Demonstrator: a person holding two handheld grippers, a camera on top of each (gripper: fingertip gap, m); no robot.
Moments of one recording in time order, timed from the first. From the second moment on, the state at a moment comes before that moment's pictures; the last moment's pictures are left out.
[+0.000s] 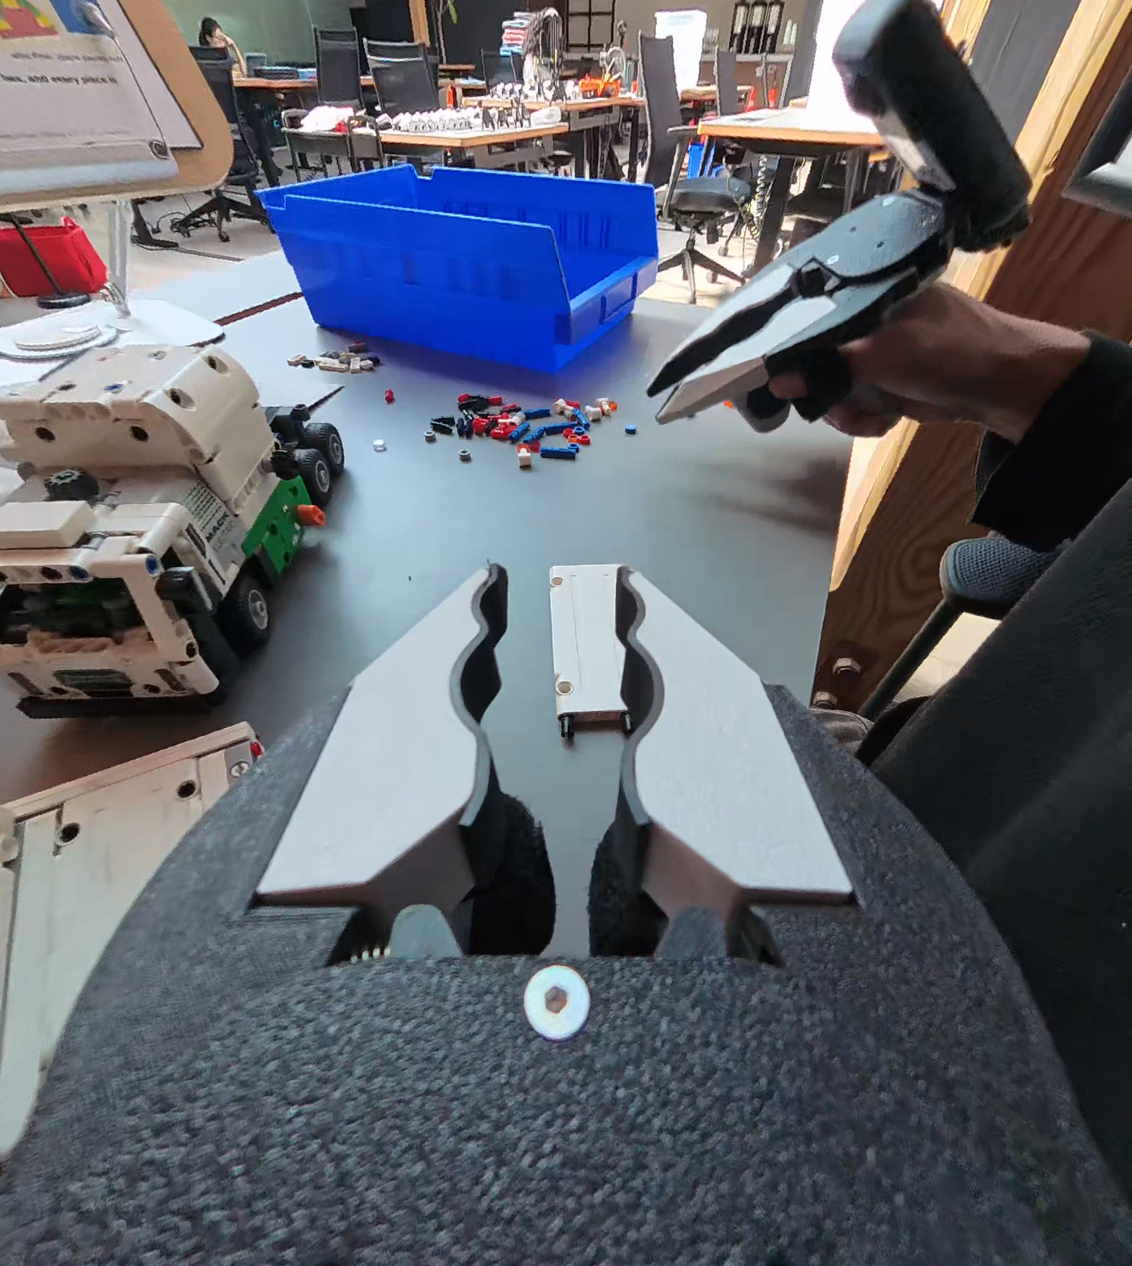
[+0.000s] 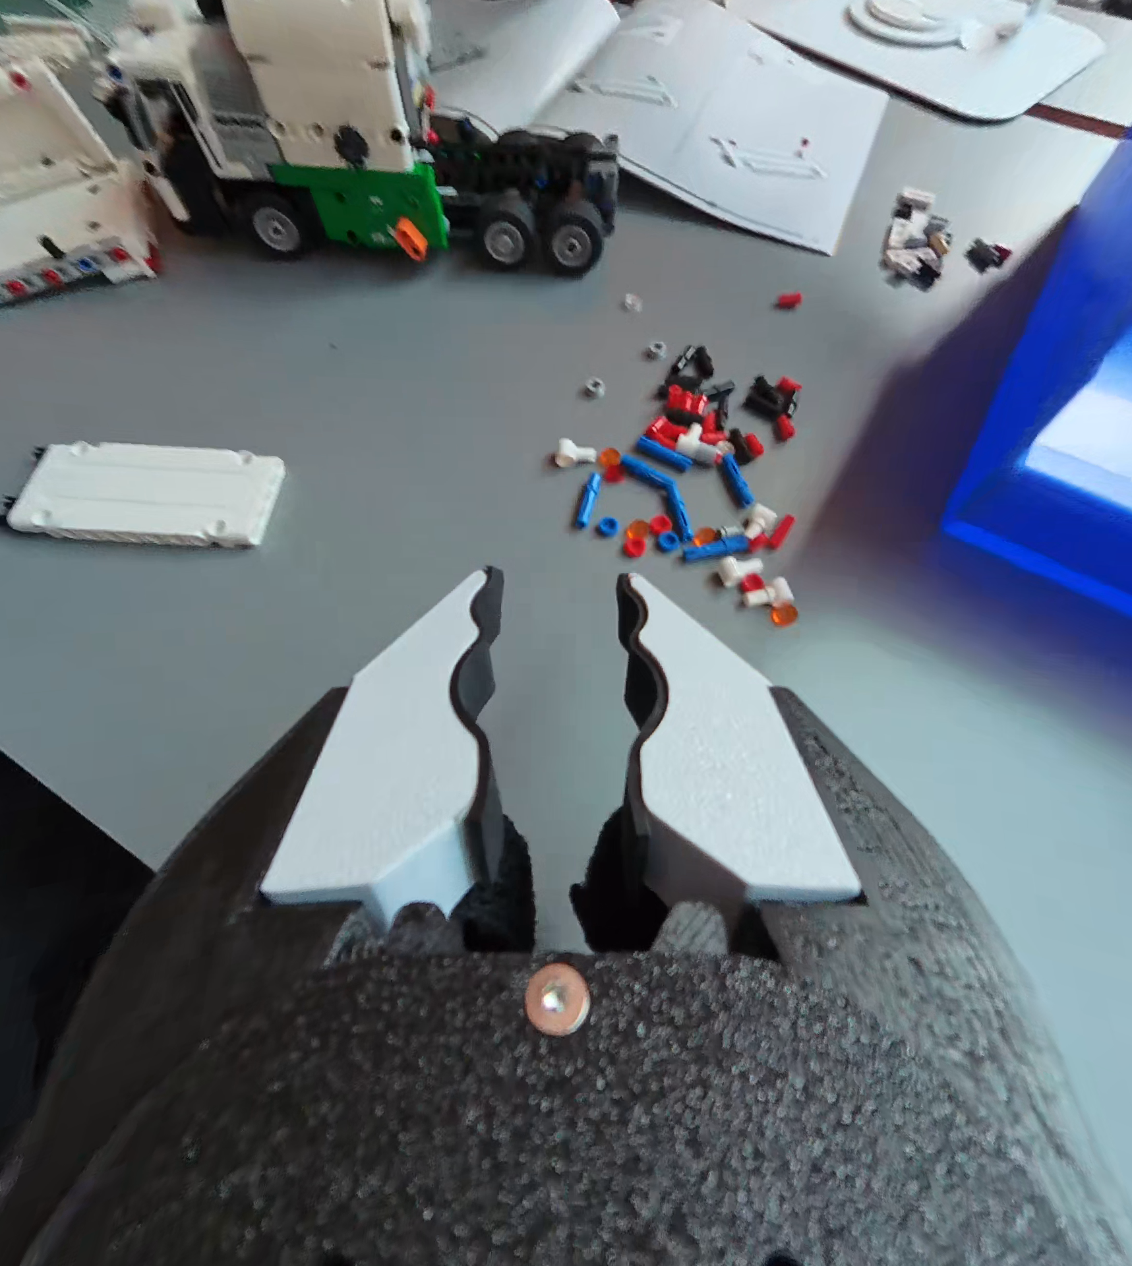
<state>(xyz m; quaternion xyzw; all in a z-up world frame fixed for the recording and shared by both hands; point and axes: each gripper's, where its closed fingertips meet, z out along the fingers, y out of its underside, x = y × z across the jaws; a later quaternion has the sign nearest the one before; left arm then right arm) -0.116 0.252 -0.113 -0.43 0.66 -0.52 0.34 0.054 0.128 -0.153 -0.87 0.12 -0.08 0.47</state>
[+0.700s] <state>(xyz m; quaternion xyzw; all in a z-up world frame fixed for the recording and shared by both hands) -0.113 0.256 -0.114 -0.44 0.65 -0.50 0.36 0.125 0.121 -0.163 -0.88 0.17 -0.12 0.43</state>
